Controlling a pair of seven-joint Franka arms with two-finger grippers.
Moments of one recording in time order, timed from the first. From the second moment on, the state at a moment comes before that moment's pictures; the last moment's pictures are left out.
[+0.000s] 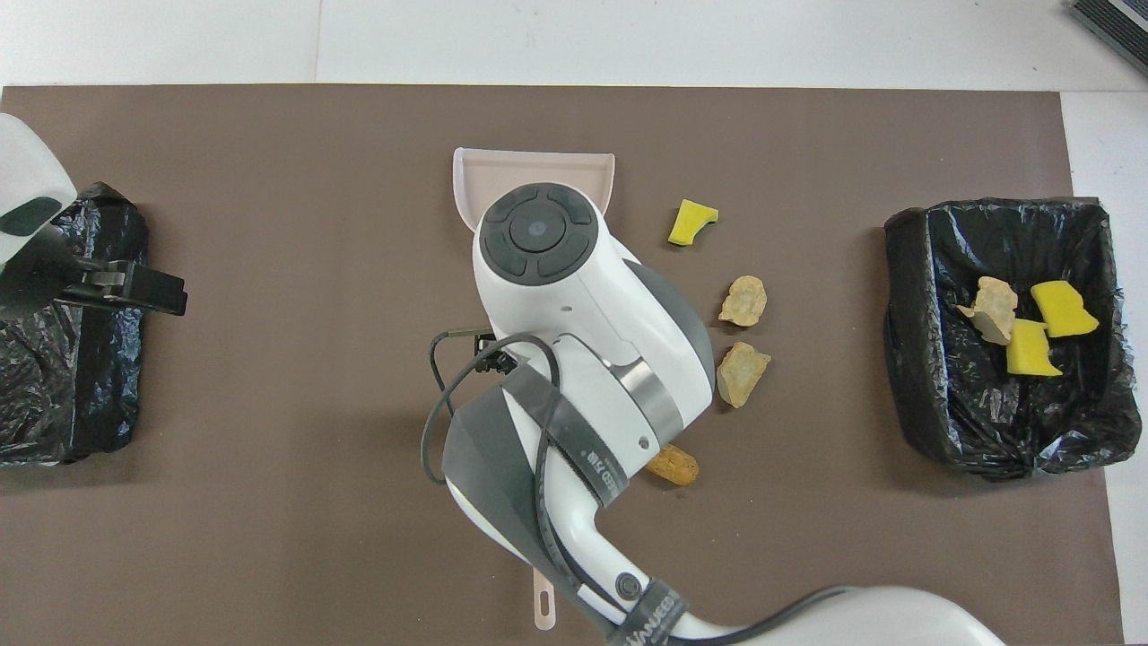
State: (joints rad) left arm -0.04 -0.01 -0.08 -1.63 -0.01 1.62 0.05; right arm 0.54 0.43 0.15 -1.37 0.02 1.67 0.66
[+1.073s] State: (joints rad) left arm -0.17 0.20 -0.11 -1.60 -0.02 1.94 0.04; right arm 0.73 0.09 0.15 -2.17 0.22 2.15 0.76
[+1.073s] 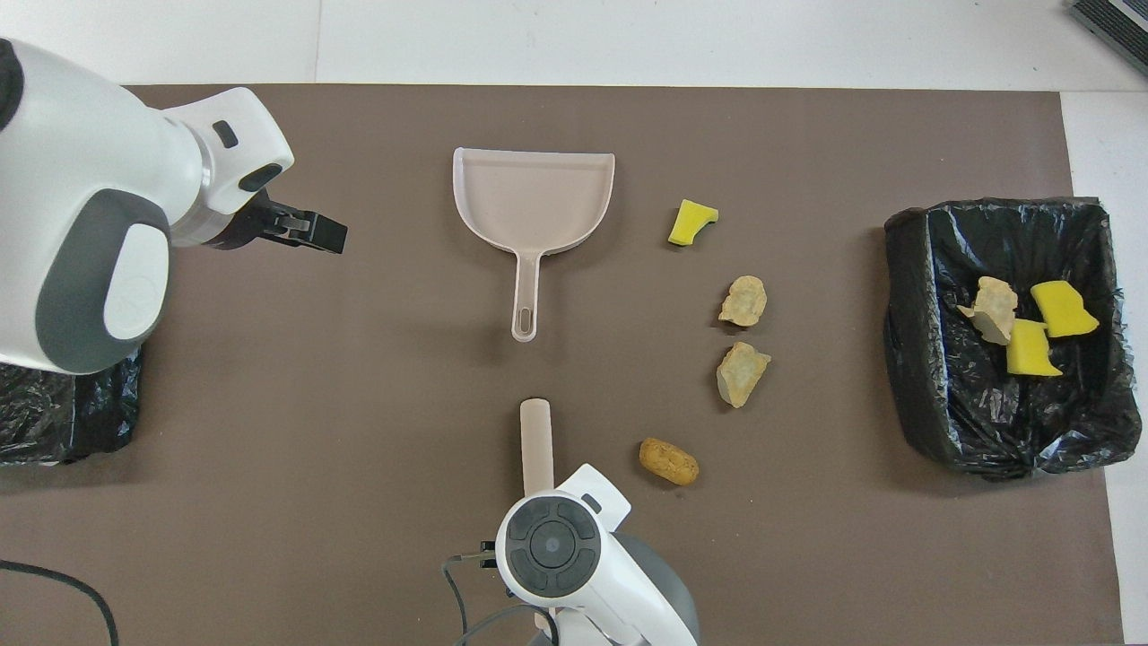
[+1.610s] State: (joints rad) left arm -0.30 0.34 -0.11 -1.60 -0.02 2.17 -0.08; right arm 0.74 0.10 0.15 -2.17 0.22 2.16 0.76
